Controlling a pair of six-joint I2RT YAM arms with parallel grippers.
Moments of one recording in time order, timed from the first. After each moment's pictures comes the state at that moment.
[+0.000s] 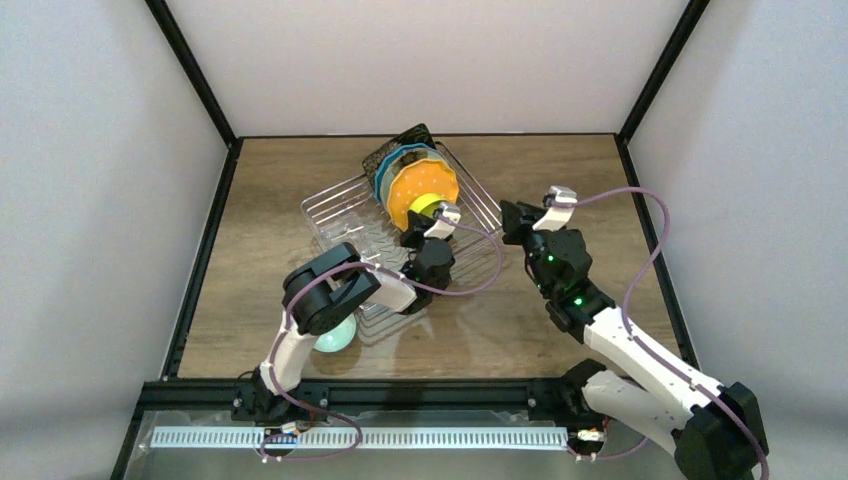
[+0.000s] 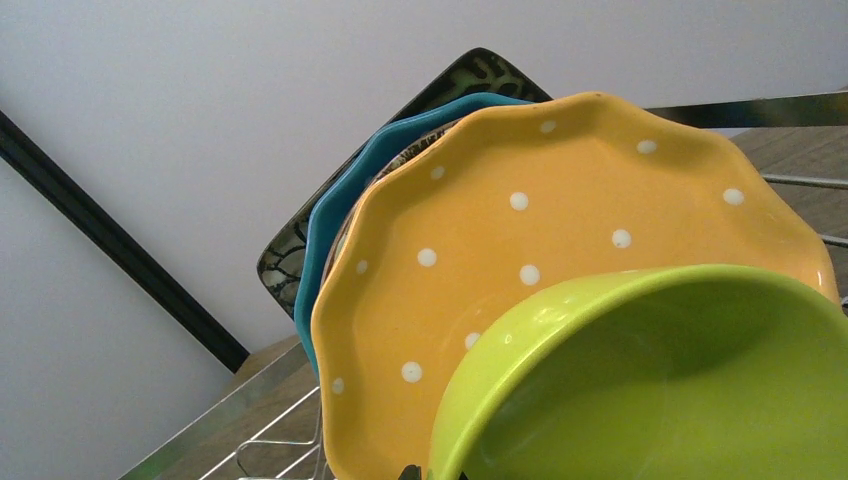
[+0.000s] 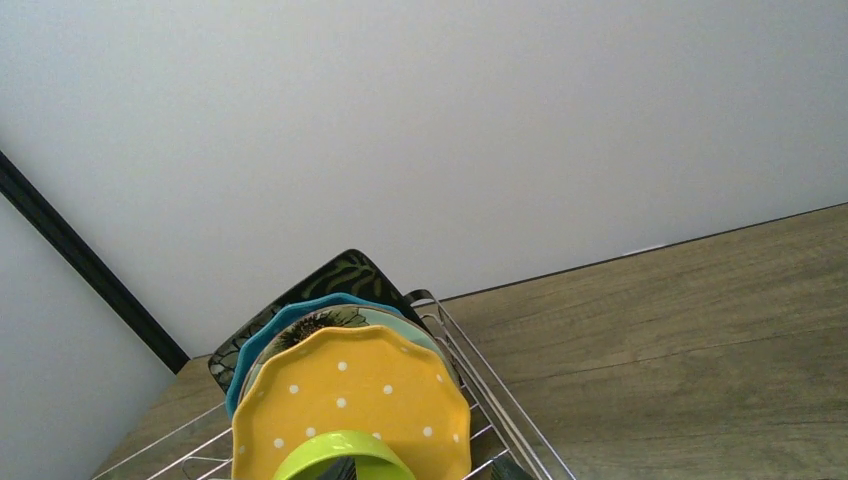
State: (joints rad) left arm -0.95 2.13 1.03 1.13 -1.19 0.60; right arm 0.55 0.90 0.54 0.36 0.34 0.42
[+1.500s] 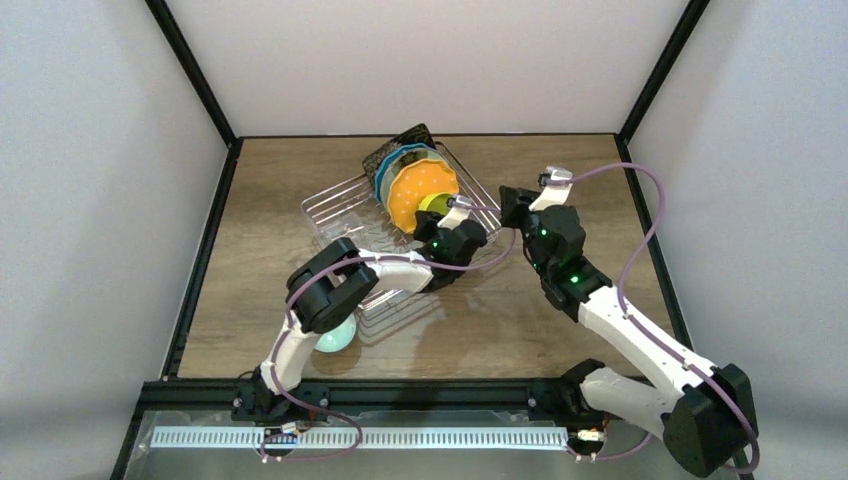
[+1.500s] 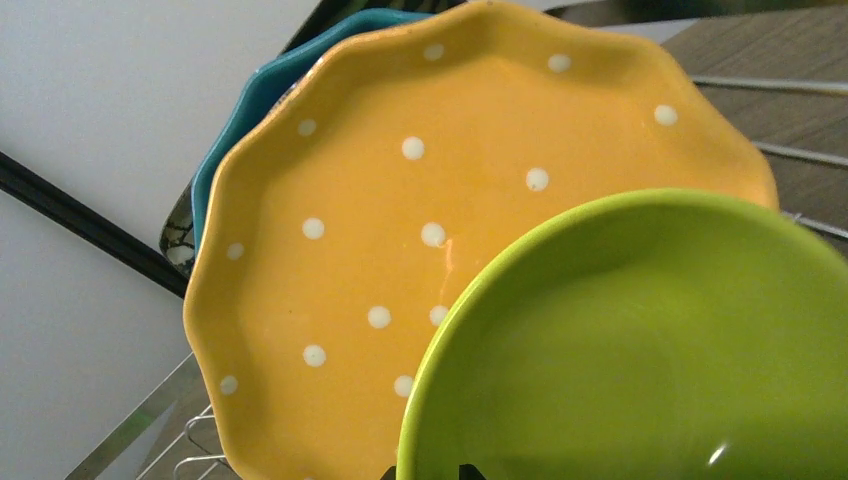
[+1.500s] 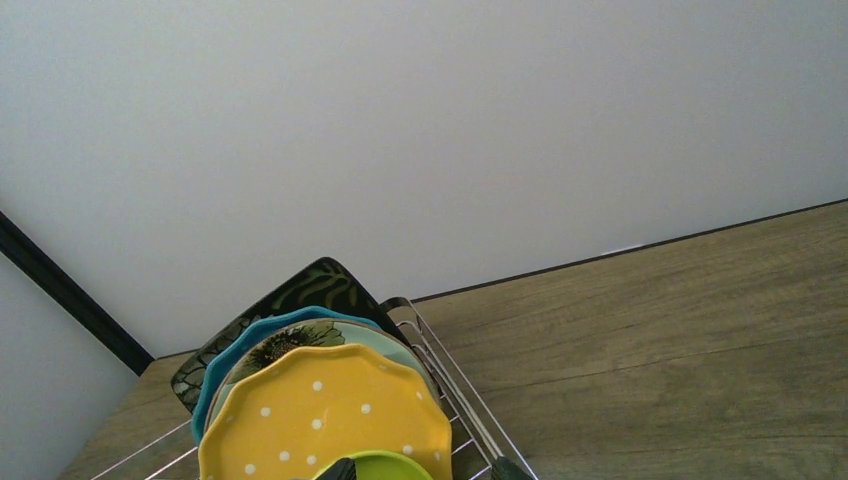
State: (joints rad) left arm -0.95 2.16 1.32 0.35 -1.21 0.22; right arm 0.52 1.01 0.69 0.26 0.34 0.42
